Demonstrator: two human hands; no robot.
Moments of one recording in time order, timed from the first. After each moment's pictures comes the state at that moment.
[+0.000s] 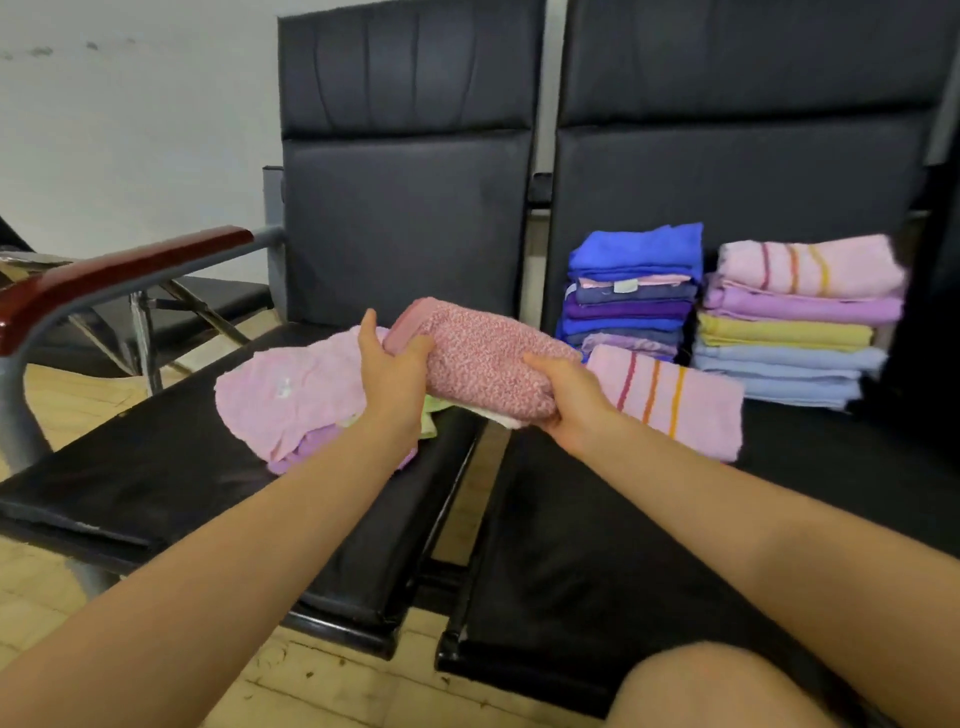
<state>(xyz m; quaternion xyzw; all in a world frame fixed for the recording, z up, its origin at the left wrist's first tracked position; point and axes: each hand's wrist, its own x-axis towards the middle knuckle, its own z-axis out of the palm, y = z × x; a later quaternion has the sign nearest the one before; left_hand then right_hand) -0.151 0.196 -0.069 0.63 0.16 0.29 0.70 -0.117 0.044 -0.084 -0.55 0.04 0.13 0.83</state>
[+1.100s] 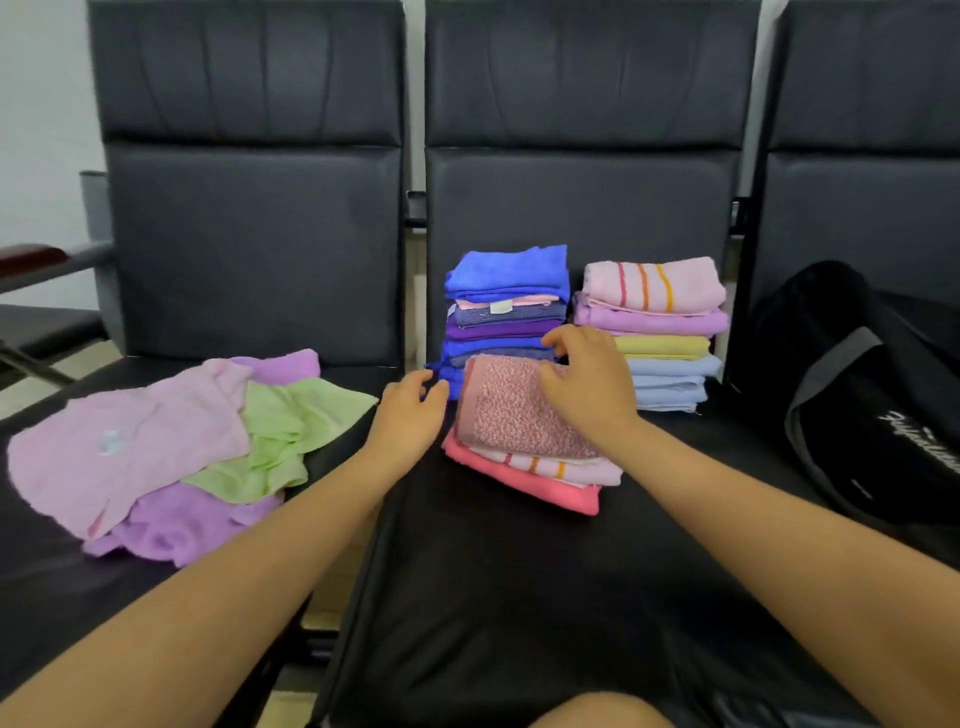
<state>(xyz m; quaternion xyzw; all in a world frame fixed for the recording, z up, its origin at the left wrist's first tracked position) -0.082 0.105 -0.103 0.87 0.03 0.13 0.47 -0.079 -0.095 -0.070 -0.92 -0.10 -0.29 0.25</state>
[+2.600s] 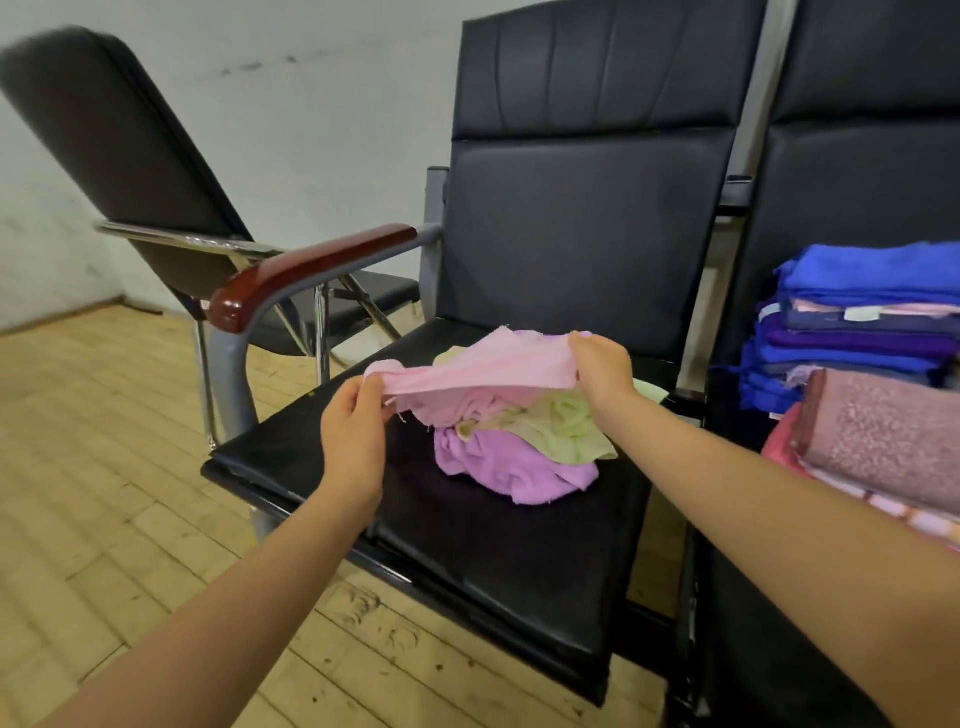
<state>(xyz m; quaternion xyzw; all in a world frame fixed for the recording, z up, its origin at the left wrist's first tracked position) -0.253 0.380 -0.093 0.61 0.23 0.40 0.64 -0.066 0.226 -0.090 -0.71 -0.04 0.02 0.70</state>
